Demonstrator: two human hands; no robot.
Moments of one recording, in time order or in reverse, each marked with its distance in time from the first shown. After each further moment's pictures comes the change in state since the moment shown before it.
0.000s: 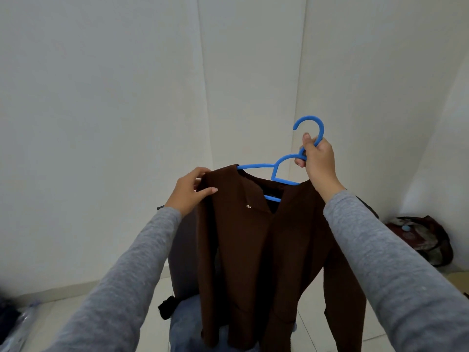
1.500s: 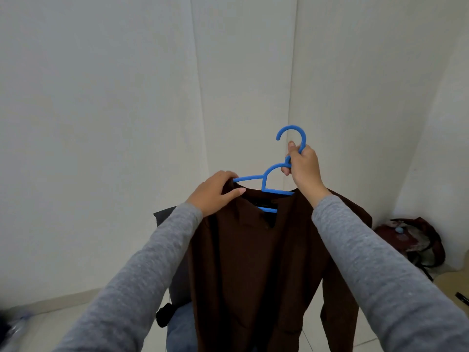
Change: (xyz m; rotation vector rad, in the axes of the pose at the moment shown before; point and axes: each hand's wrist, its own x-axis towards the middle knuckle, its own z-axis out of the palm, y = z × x) left_hand -0.001 0.055 0.033 0.382 -0.238 0.128; right_hand -0.011 -0.003 0.006 -0.125 -0.032 0.025
